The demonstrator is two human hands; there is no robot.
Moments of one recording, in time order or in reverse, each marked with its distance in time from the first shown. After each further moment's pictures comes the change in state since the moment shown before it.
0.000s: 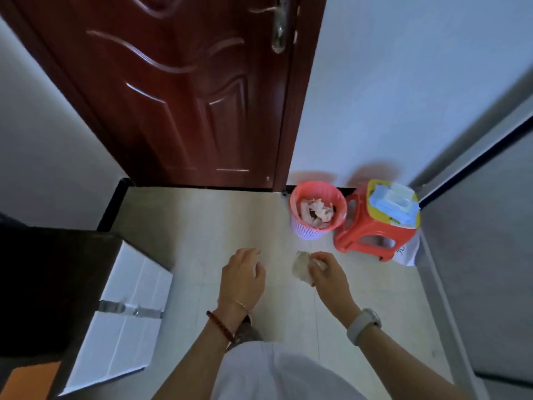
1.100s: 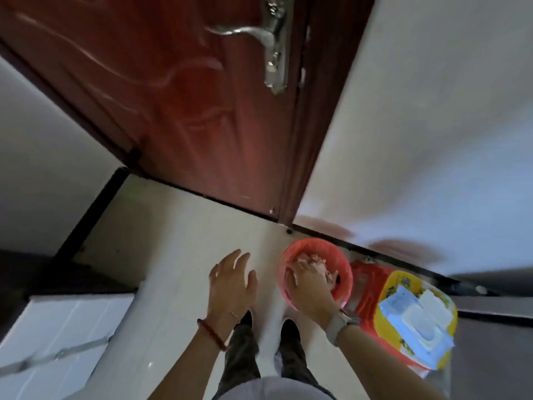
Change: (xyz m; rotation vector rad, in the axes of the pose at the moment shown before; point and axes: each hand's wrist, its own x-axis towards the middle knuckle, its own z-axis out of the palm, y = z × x) left_hand 0.368 0.100 0.107 0.179 0.058 -0.309; right_hand 0.438 -0.029 -0.054 -0.668 -0.546 -0.358
